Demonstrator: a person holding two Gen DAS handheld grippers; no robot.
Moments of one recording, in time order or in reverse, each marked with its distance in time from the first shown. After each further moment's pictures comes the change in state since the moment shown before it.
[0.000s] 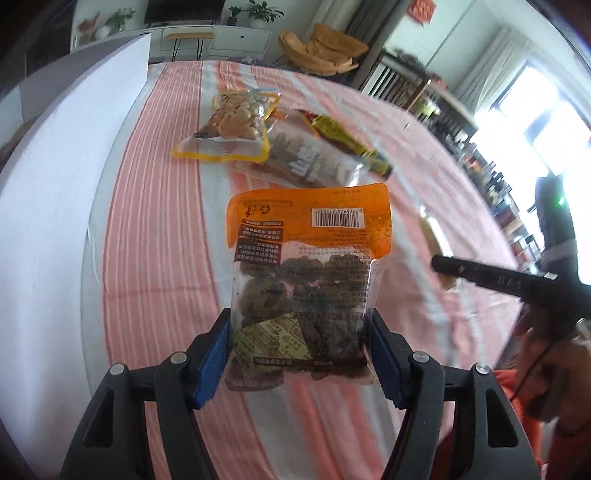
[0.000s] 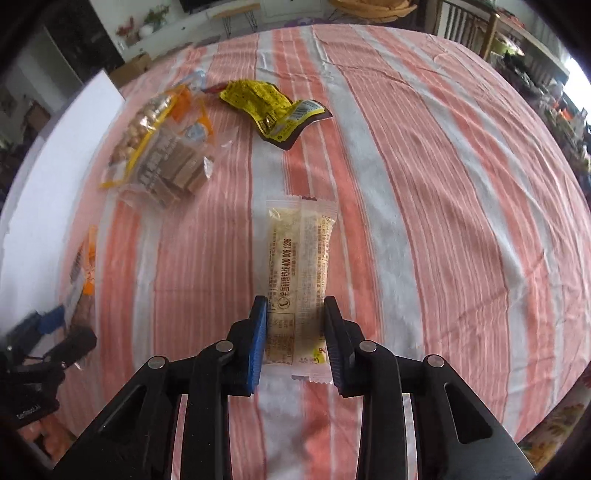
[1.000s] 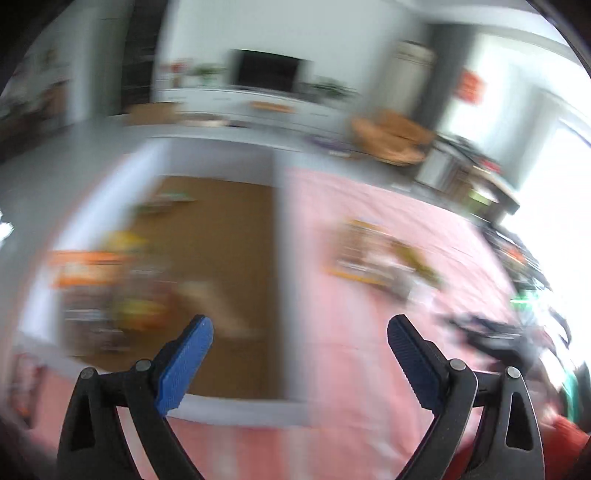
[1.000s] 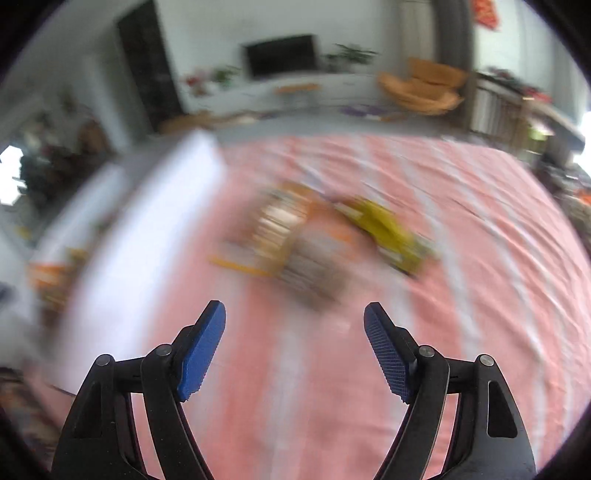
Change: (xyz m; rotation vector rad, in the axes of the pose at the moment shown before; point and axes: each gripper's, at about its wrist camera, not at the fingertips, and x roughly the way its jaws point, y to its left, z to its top) left arm -0.183 0.036 0.009 -0.063 -0.288 0.185; right arm -0.031 0.091 0.003 -0.162 -0.308 -0.007
